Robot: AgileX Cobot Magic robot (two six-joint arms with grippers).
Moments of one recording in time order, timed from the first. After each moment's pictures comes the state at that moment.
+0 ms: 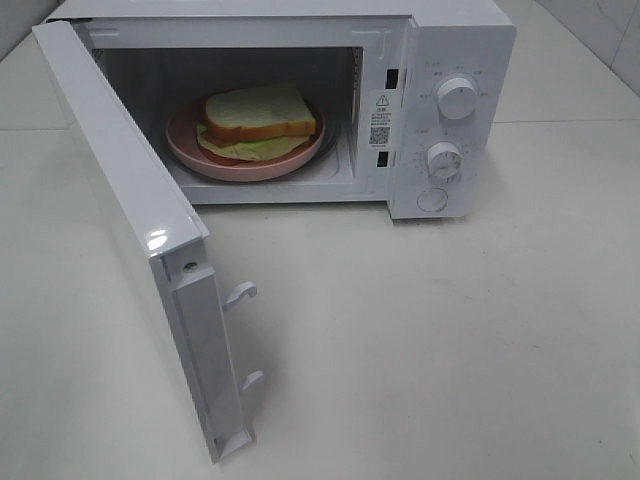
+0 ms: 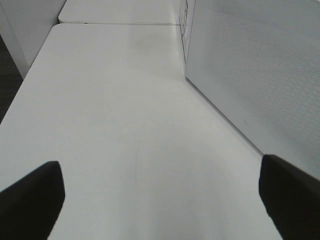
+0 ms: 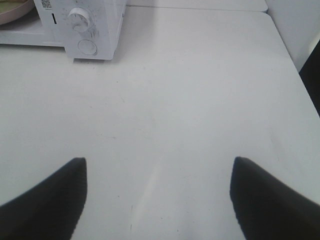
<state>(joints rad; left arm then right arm) 0.02 0.00 -0.50 -0.07 1.04 0.02 0.12 0.00 -0.51 -0.12 1.05 0.09</state>
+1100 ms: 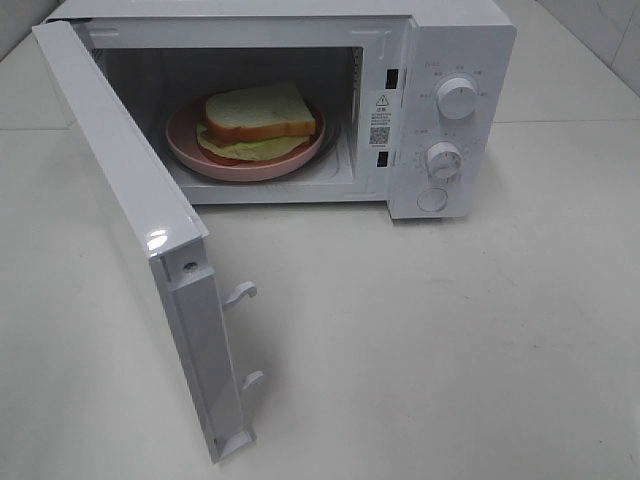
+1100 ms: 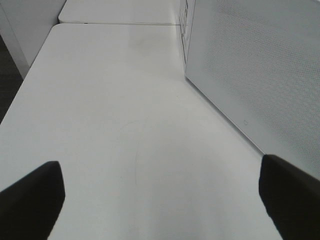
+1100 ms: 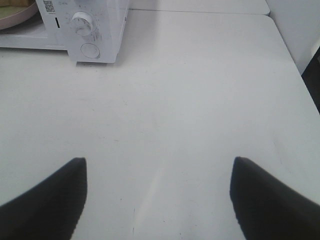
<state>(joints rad) 0.02 0.00 -0.50 -0.07 1.04 0.02 0.12 0.00 -0.51 -0.11 1.04 0.09</state>
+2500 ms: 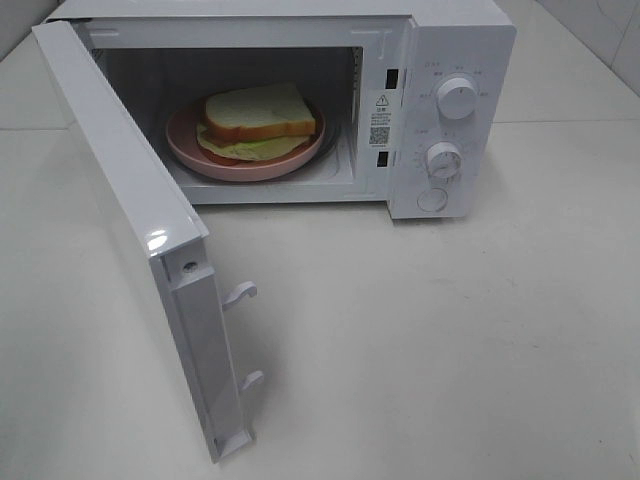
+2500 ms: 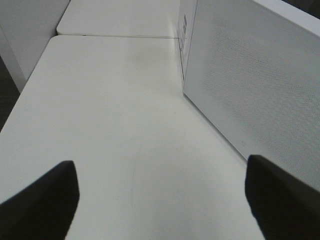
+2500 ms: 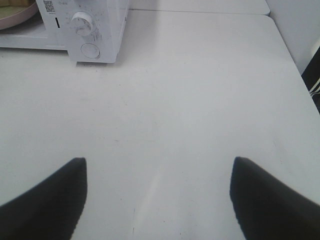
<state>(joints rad) 0.02 0.16 -0.53 -0.08 0.91 0.02 0.12 0.00 -0.51 -0.11 1.04 0.09</state>
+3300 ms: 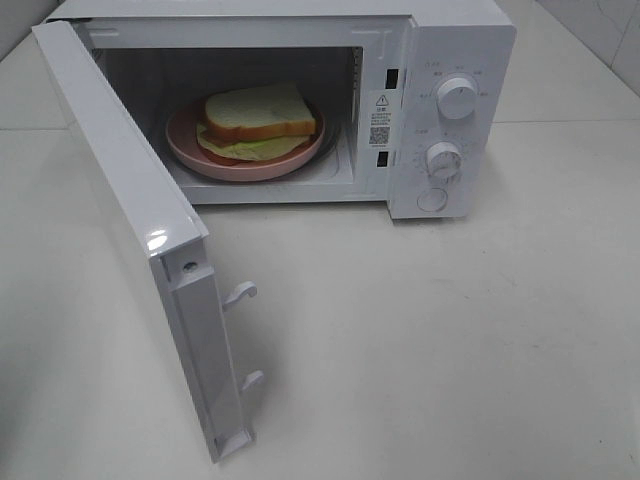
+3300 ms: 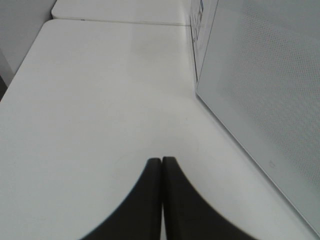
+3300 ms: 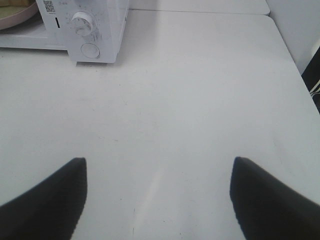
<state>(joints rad) 0.02 0.46 -0.37 -0.08 0.48 0.02 0.12 0.00 -0.51 -0.11 1.04 0.09</state>
